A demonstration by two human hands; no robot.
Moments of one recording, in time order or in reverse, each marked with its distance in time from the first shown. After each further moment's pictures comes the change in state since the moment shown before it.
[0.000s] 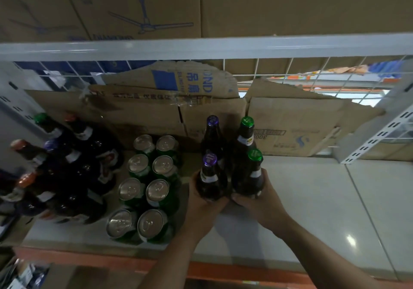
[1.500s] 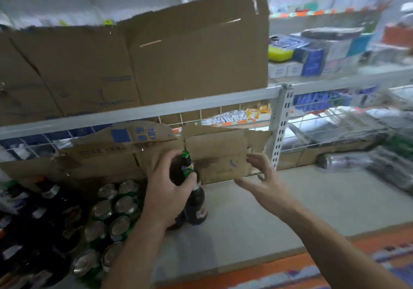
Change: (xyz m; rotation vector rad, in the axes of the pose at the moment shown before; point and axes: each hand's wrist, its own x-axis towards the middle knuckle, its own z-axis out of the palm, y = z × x) left_hand -0.065 0.178 0.052 0.524 -0.070 0.520; right_hand -0.091 -0.109 -0.142 -0.066 0.249 -0.153
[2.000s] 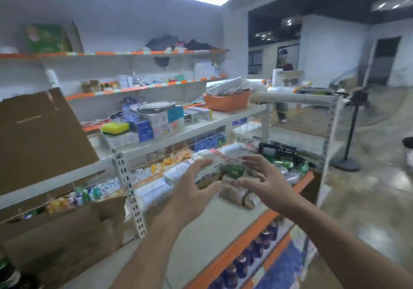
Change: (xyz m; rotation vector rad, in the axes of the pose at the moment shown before) left_hand -0.050 0.290 0.301 -0.271 -0.628 0.398; right_hand -0.163 -0.027 -0.384 -0.191 0.463 -0.069
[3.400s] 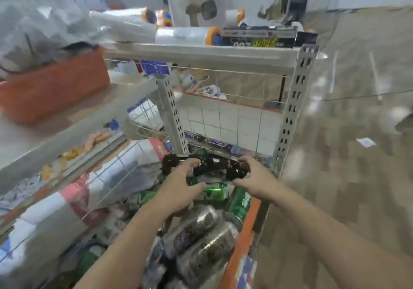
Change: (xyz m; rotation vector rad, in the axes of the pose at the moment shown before) left_hand 0.501 -0.167 0.432 0.261 -0.579 -0.208; right_hand 0.366 0.448 -0.278 -0.293 0.036 0.642
